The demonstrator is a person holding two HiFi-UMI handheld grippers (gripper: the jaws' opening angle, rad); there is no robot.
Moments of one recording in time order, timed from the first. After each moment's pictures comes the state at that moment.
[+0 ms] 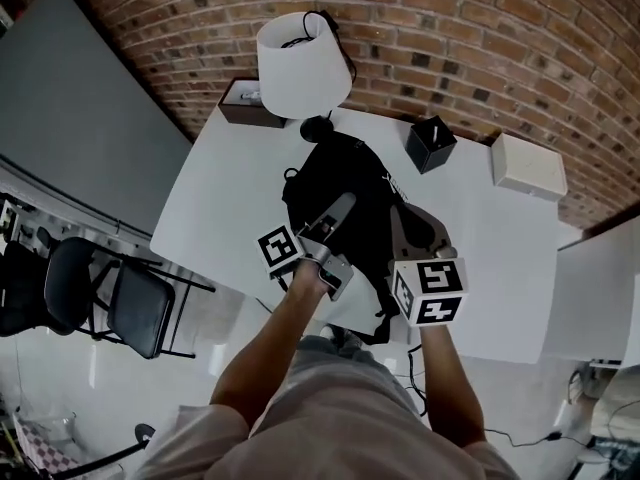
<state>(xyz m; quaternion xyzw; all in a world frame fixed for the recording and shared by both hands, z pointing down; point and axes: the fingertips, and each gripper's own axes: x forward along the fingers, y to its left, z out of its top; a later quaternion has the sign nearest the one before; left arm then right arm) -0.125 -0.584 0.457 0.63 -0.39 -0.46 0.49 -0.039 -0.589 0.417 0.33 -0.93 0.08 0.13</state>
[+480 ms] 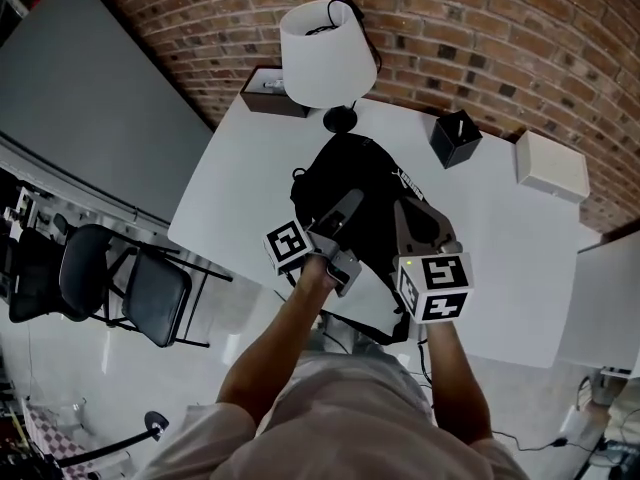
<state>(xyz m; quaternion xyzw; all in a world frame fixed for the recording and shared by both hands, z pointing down) -0.152 -0.569 0.474 0.61 -0.43 -0.45 0.49 -0.072 -0.574 0.427 0.30 -0.94 0.09 0.13</state>
